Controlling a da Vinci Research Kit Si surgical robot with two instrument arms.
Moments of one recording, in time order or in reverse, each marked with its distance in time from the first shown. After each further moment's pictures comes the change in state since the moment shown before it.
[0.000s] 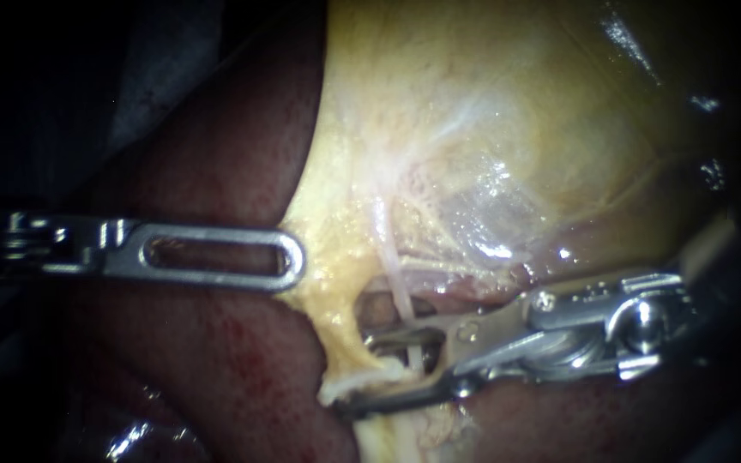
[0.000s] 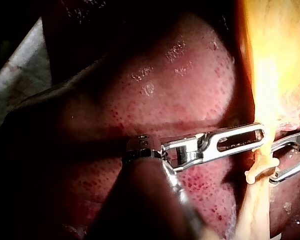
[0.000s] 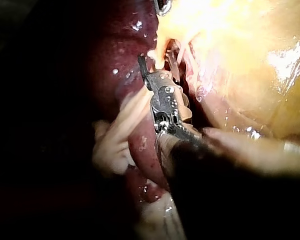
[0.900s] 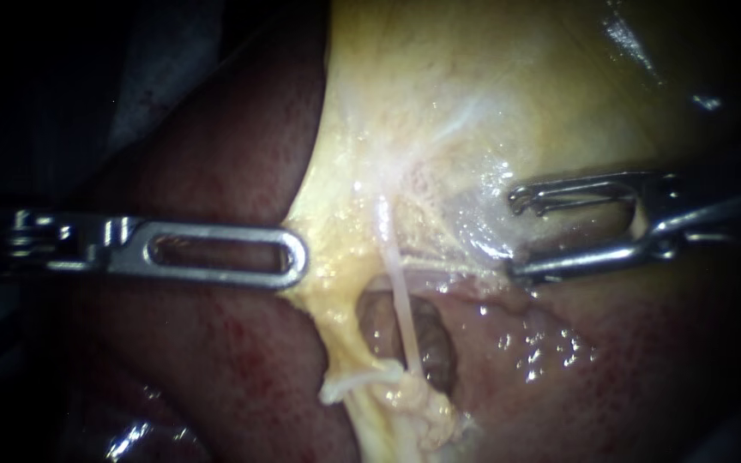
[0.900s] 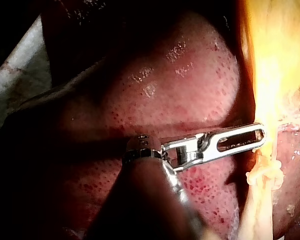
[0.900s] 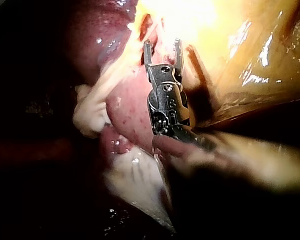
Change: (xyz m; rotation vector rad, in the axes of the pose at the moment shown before) right arm 0.004 0.003 -0.017 -0.144 0.056 -0.032; left arm 0.000 0.001 0.000 -0.004 0.004 0.003
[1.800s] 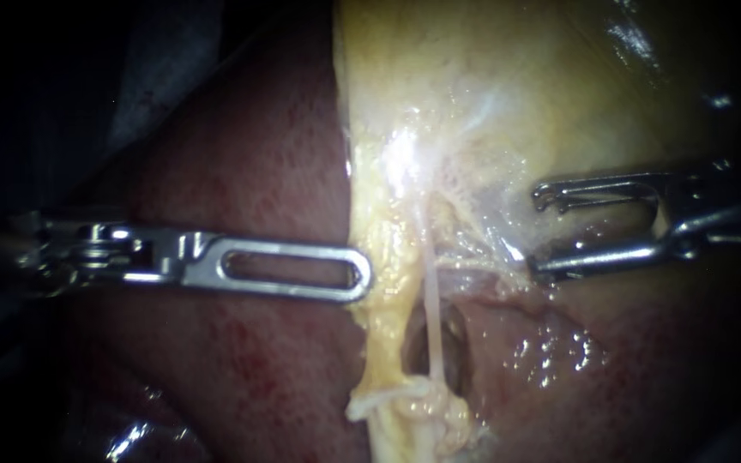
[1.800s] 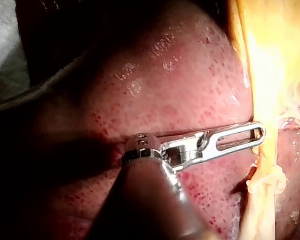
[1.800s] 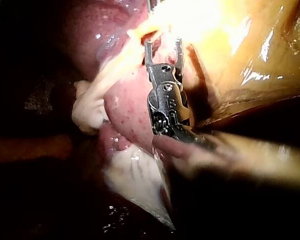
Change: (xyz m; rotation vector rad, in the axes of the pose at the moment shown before) right arm -0.001 0.000 0.000 0.003 -0.002 -0.003; left arm 0.003 0.006 0.005 -0.024 0.049 0.018
